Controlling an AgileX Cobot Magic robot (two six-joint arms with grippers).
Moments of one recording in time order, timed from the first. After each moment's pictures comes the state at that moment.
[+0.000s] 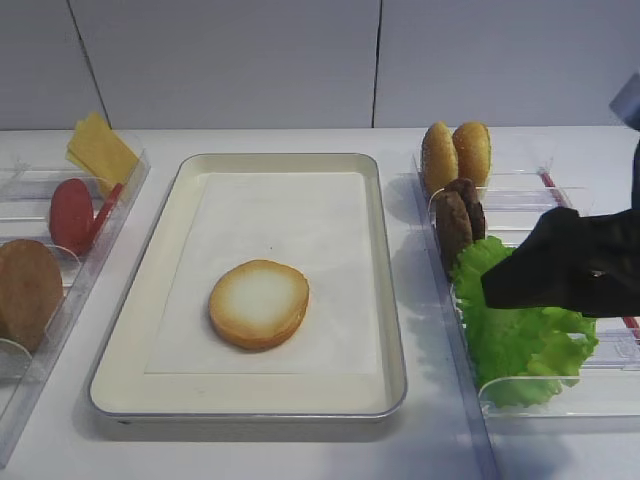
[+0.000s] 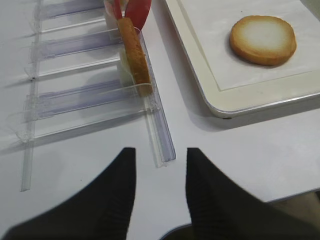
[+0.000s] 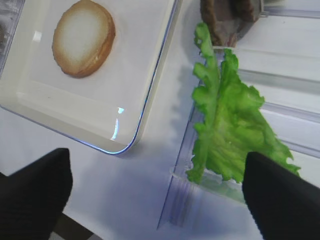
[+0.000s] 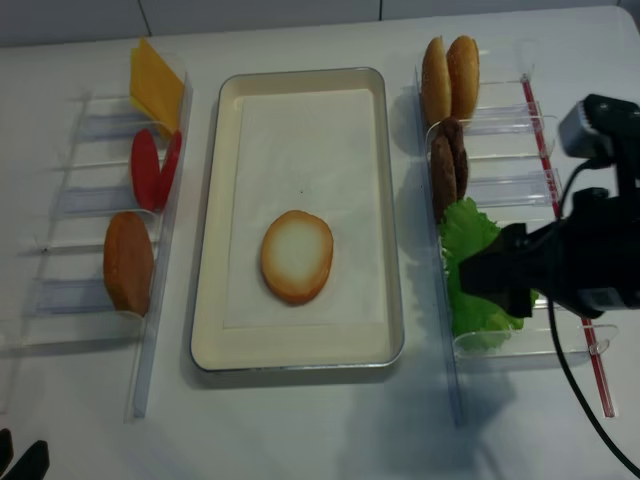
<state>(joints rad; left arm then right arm) -0.08 -0.02 -0.49 -0.06 1.19 0.09 0.11 1.04 -0.63 0.74 0.86 -0.46</state>
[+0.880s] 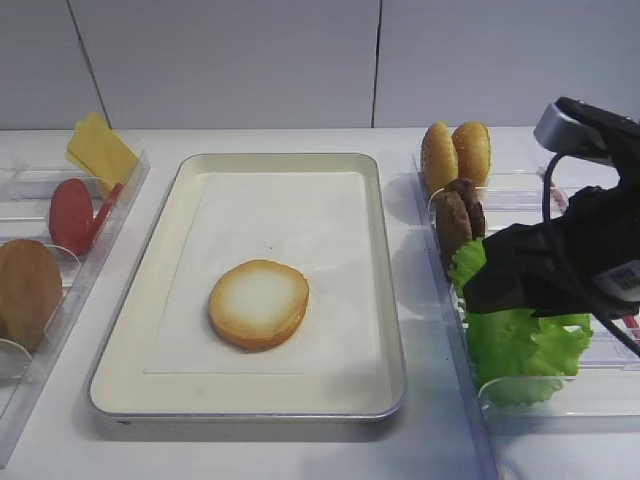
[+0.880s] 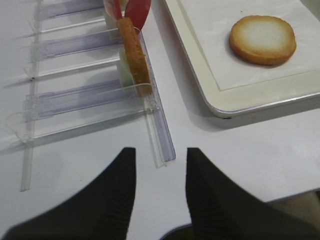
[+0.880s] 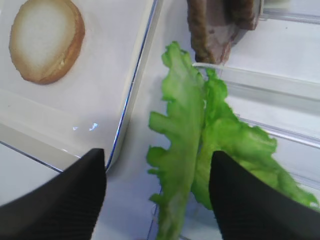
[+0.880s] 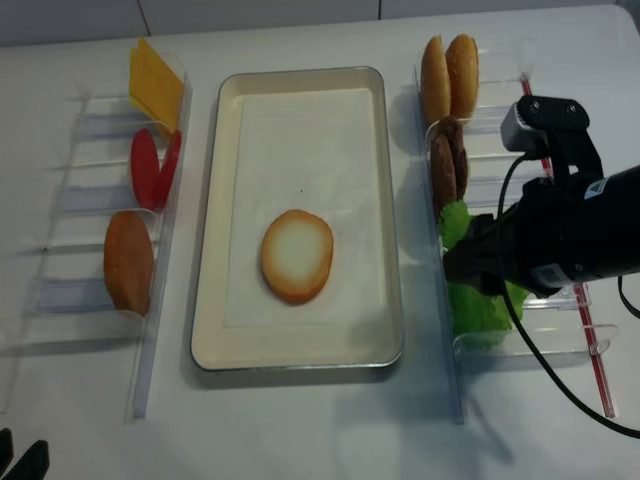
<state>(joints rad) -0.08 -0.02 -0.49 -0.06 1.19 0.09 0.22 1.23 -0.67 0.68 0.71 -0.40</state>
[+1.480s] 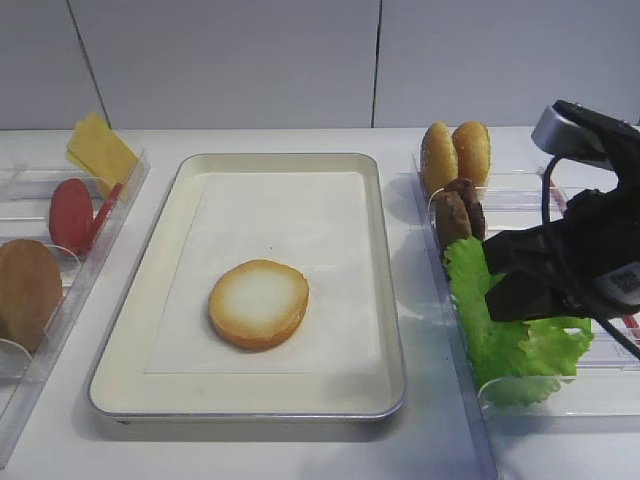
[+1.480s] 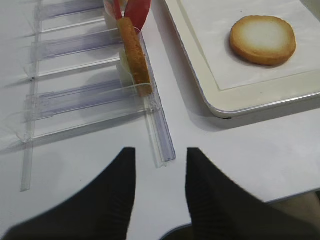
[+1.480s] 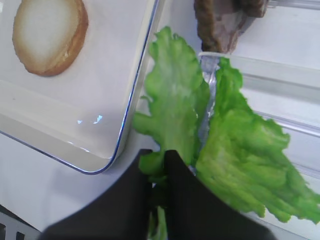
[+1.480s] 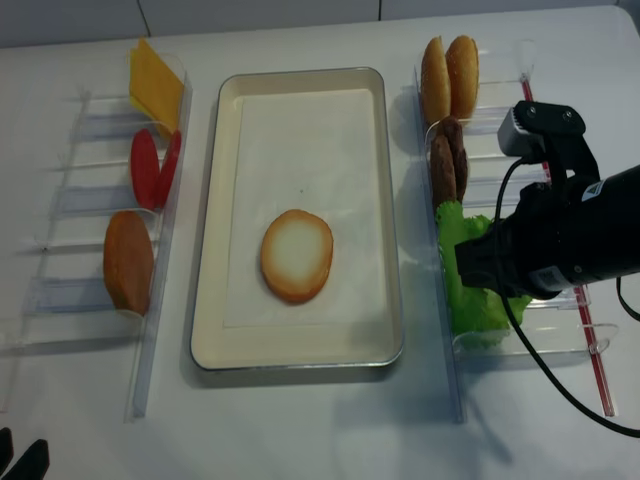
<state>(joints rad) -0.08 -0.02 -0.49 -0.06 1.19 0.09 0.22 1.23 -0.67 0.69 0.74 -0.39</state>
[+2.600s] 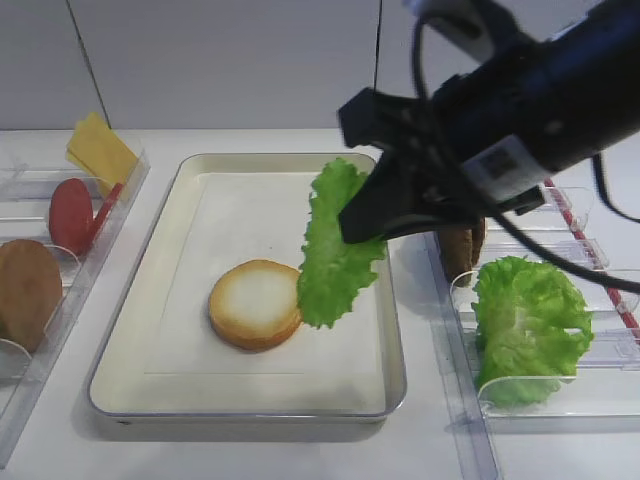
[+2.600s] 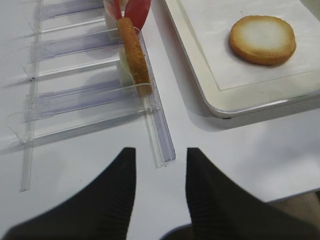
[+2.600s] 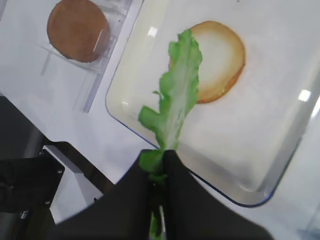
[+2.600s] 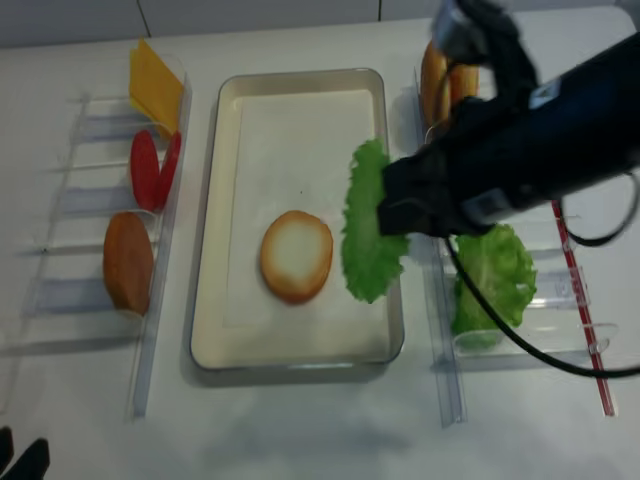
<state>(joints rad) -0.08 -0.02 -0.49 -0.06 1.19 0.09 0.45 1.31 -0.99 0.79 0.88 -0.26</state>
